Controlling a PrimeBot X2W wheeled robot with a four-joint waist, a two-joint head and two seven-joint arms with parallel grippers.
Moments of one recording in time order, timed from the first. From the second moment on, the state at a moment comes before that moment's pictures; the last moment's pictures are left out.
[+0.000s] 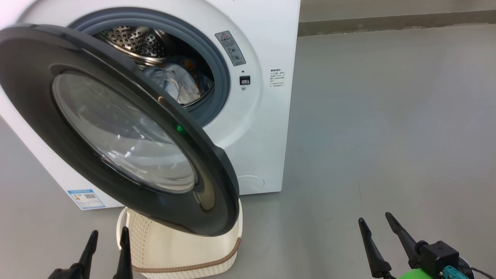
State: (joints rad) left arm 0.06 0.05 0.02 0.16 -0.22 -0.13 -0.26; right arm 0.04 -0.10 0.05 0.18 0.19 0.13 -0.26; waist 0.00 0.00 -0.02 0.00
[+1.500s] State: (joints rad) left arm 0.13 0.05 0.02 0.11 -0.25 -0.13 -0.26; right arm 0.06 -0.09 0.05 0.19 0.19 0.13 -0.26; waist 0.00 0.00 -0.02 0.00
